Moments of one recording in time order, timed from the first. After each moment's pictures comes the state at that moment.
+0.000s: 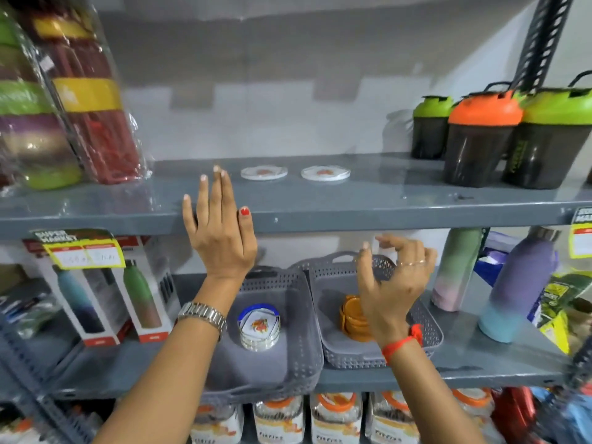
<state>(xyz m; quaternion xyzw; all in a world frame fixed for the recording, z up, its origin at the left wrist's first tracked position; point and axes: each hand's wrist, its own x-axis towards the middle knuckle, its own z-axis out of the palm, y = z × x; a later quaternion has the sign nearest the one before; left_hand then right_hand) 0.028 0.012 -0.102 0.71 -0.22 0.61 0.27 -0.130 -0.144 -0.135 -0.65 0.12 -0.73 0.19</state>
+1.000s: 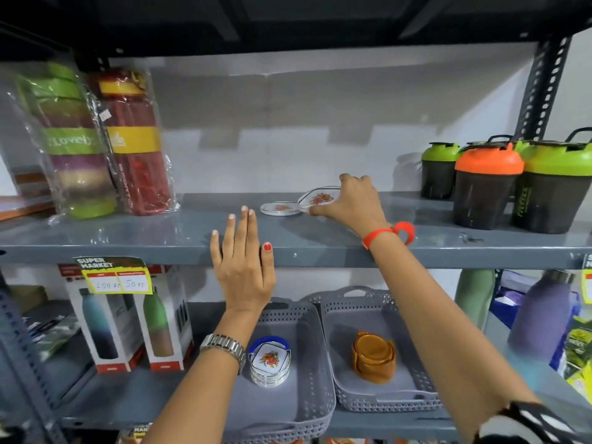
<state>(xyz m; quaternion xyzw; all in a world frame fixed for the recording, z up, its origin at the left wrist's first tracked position) 0.021 0.015 -0.100 0.73 -0.24 0.57 0.29 -0.034 -0.158 0.016 -0.90 0.17 -0.38 0.14</state>
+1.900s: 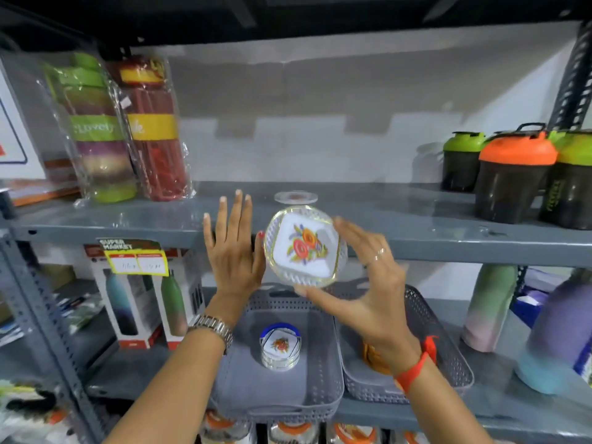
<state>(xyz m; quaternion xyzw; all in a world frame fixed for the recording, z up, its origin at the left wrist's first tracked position) 0.040 0.044 -0.097 0.74 -0.23 0.60 0.21 -0.141 -0.094 -0.078 -0.76 -0.15 -0.55 0.31</state>
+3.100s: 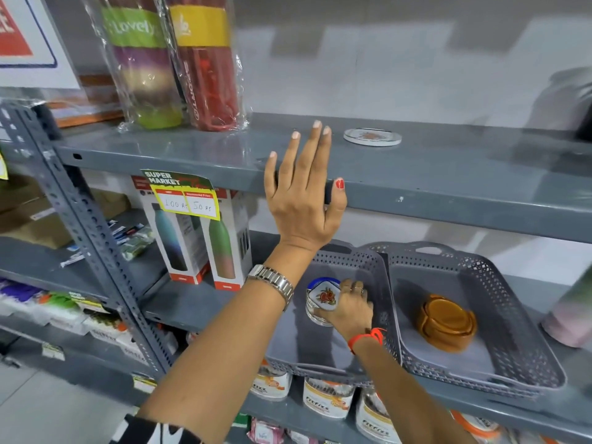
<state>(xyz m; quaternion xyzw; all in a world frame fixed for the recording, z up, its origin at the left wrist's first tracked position) 0.051 0.035 -0.102 0.70 -0.21 0.64 0.25 0.031 -0.068 -0.306 -0.96 0.20 -0.08 0.15</state>
